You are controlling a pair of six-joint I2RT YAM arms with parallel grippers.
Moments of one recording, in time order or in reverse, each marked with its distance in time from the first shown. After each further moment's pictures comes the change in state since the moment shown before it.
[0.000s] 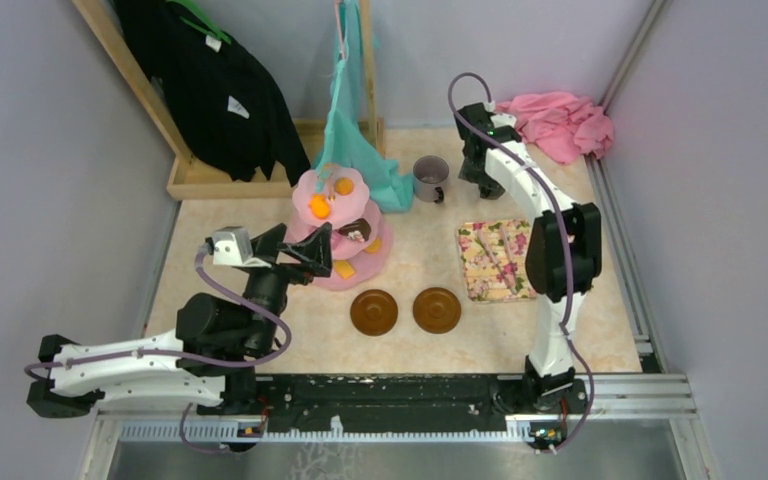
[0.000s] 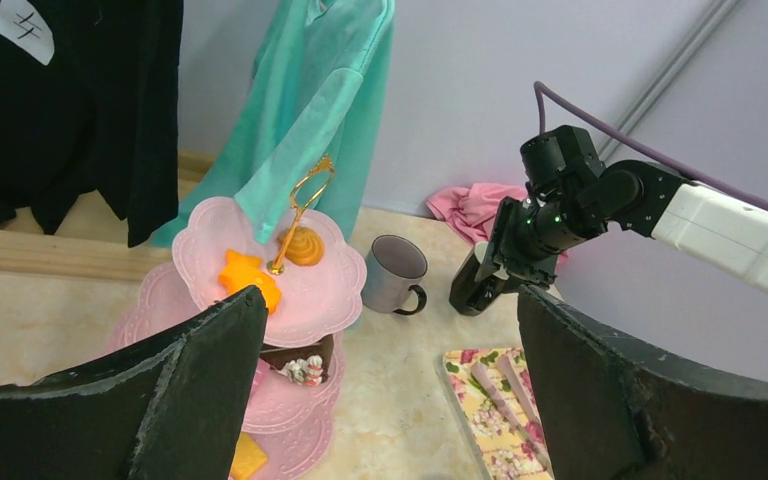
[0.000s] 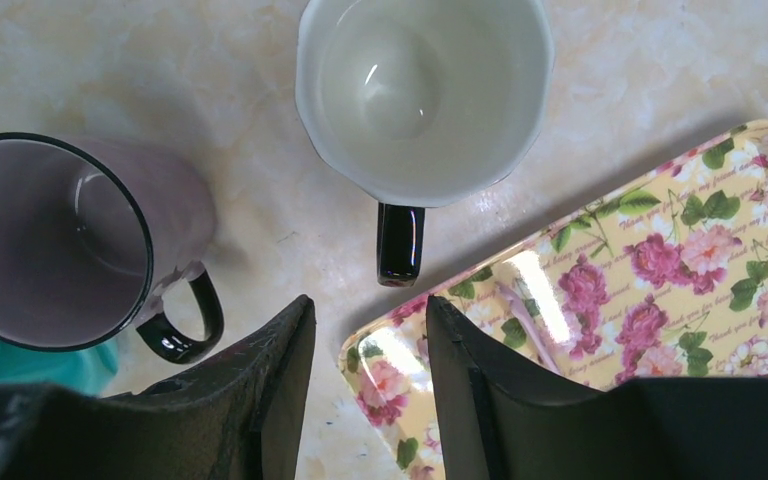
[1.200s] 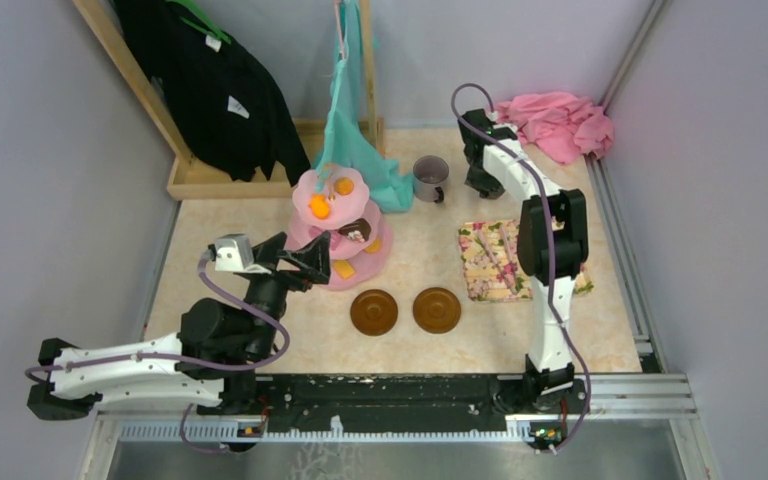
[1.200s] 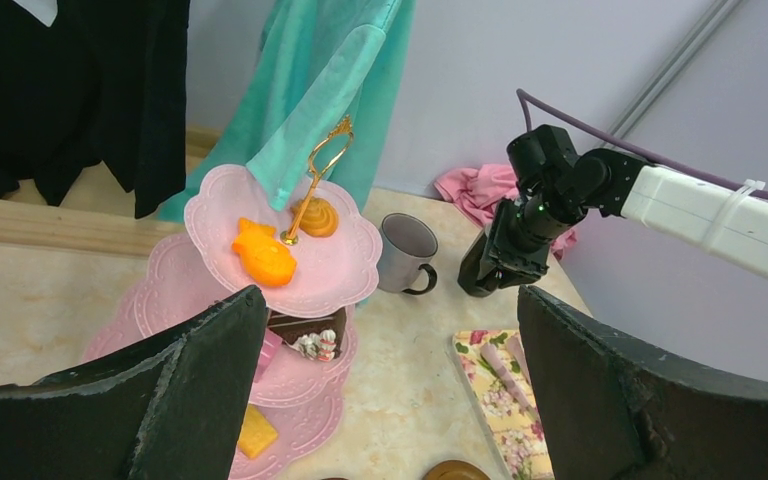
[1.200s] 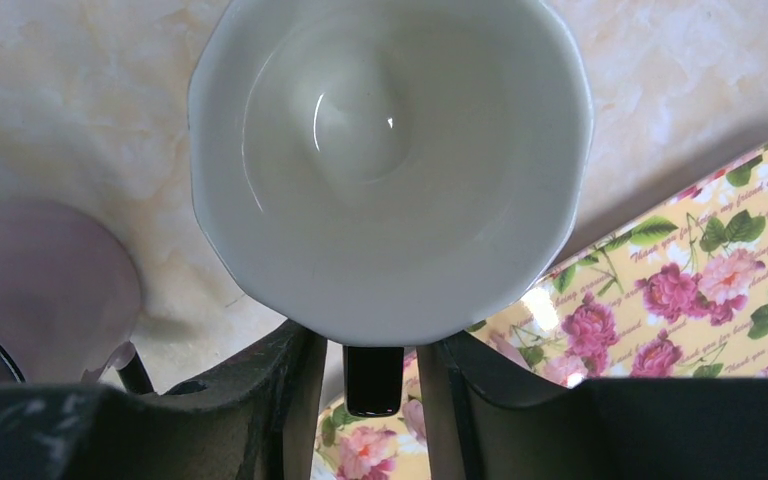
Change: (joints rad) left arm 0.005 -0.051 -0.068 -0.064 -0.012 -0.079; right arm -0.053 0.169 0.073 -0.016 -0.004 0.000
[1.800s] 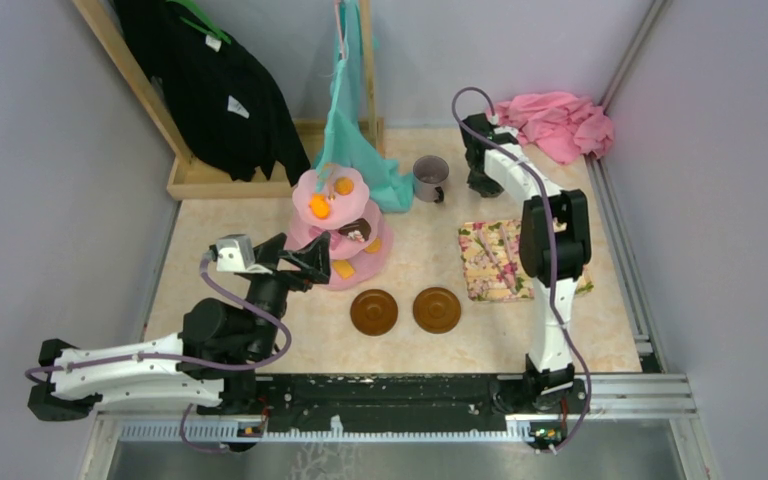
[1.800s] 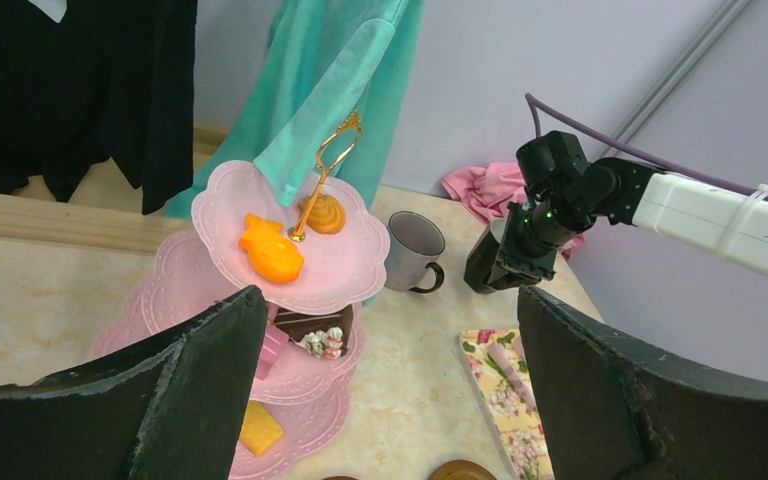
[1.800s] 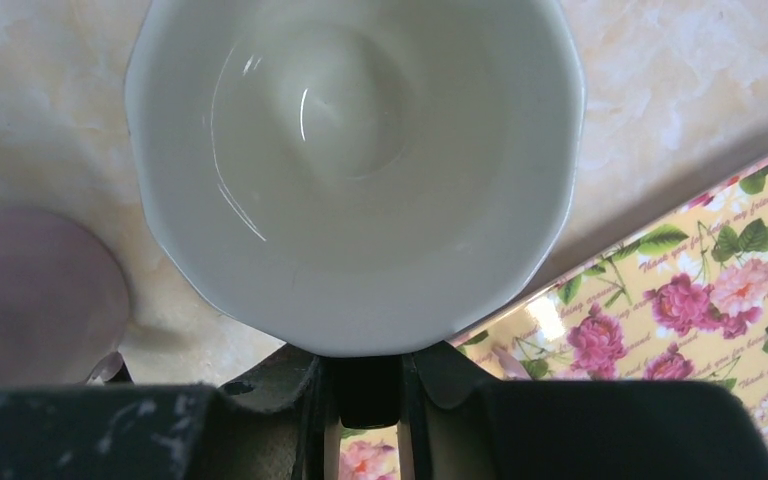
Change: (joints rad) left arm 0.006 0.000 -0.010 -0.003 -0.006 -0.005; right arm -0.006 -0.014 -0.059 0.058 -0.002 -0.008
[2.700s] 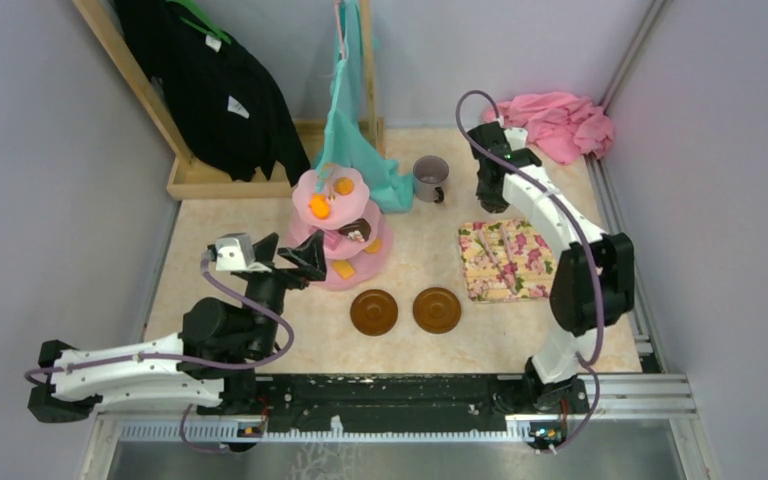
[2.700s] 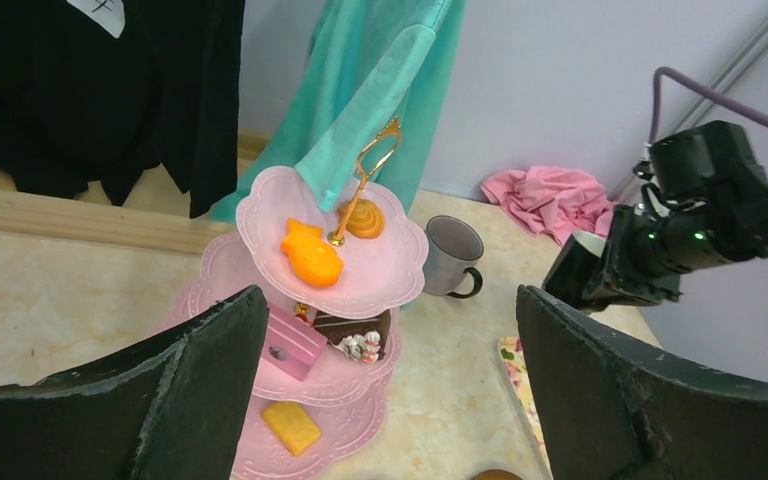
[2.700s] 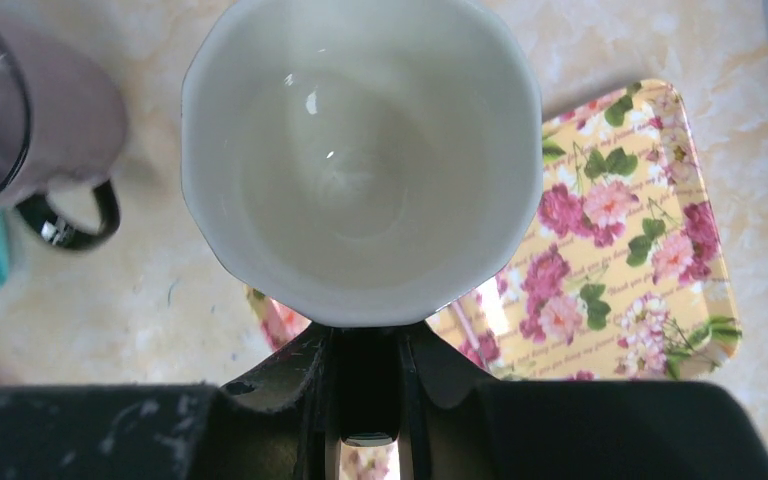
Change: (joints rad) left arm 0.010 0.003 0.000 0.009 -0.050 0.063; right arm 0.049 -0.368 -0.282 0.021 0.019 -0.102
